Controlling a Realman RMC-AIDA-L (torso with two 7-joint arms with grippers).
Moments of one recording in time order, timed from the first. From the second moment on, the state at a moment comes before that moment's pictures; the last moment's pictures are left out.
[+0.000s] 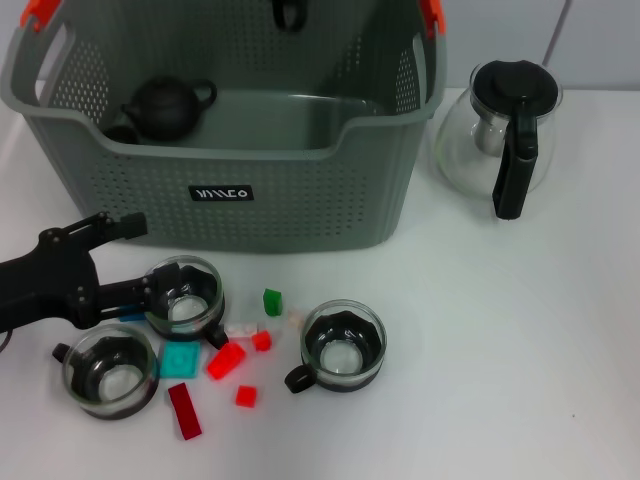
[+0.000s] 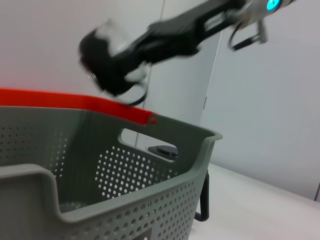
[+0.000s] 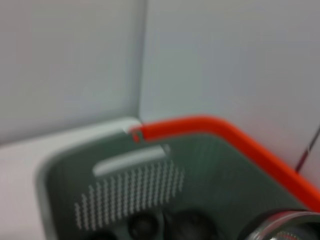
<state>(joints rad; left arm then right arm) -0.36 -2.04 -2.78 -0.64 -1.09 1.76 -1.19 1.19 2.08 -1.18 -0.92 -2.39 -1.09 2.33</state>
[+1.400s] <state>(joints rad) -0.36 -2.06 -2.81 -0.60 -1.09 1.74 -1.19 1.38 2.11 -1.36 -0.32 -2.47 -0.63 2.48</state>
